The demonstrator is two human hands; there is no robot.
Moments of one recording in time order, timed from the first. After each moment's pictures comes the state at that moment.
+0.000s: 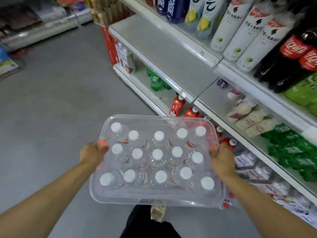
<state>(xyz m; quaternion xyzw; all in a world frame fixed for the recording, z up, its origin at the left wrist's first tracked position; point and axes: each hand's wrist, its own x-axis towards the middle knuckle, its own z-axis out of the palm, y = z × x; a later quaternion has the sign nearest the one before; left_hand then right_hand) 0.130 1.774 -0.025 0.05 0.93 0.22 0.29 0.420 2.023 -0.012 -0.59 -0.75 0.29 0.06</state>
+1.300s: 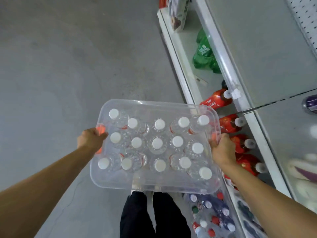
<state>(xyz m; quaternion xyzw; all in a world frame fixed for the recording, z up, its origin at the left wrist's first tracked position) 0.120 1.840 -0.227 -0.22 0.91 0.23 0.29 0.273 2.182 -0.213 -0.44 -0.84 0.28 -0.11</state>
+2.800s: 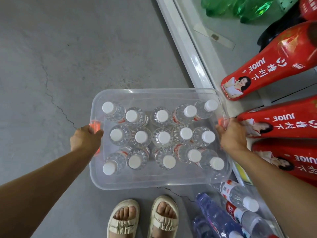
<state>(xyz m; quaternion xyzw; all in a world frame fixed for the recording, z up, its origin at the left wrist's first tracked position) 0.081 1.928 -0.576 -0.19 0.93 0.20 0.25 0.223 2.268 -0.582 -0.47 -0.85 0.21 -0.12</state>
